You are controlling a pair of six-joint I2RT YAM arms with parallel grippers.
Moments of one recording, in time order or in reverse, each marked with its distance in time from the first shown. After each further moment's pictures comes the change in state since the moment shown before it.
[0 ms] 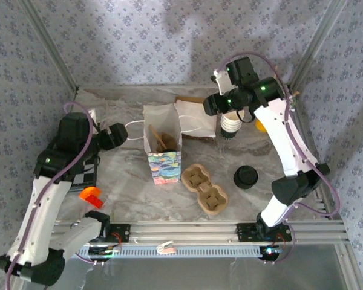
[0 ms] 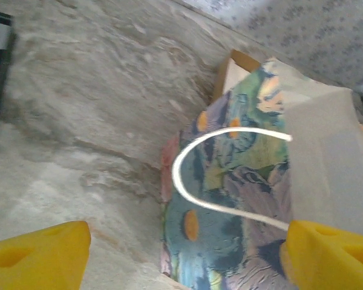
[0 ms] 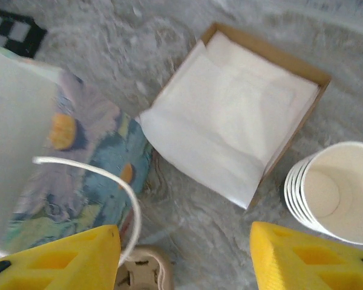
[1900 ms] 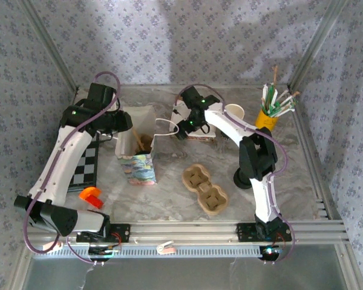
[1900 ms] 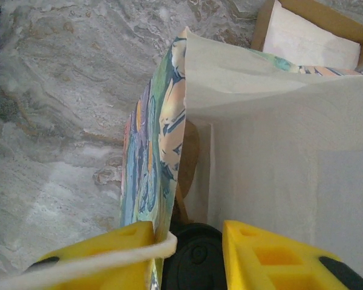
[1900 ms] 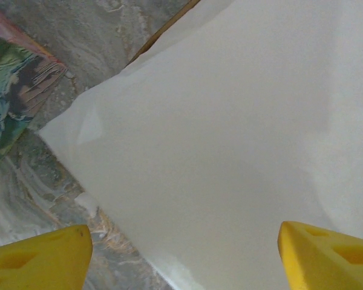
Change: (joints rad) left arm -0.004 0.408 0.271 -0.151 -0.034 0.098; right arm 0.163 0.445 -0.119 0.309 0.082 -0.185
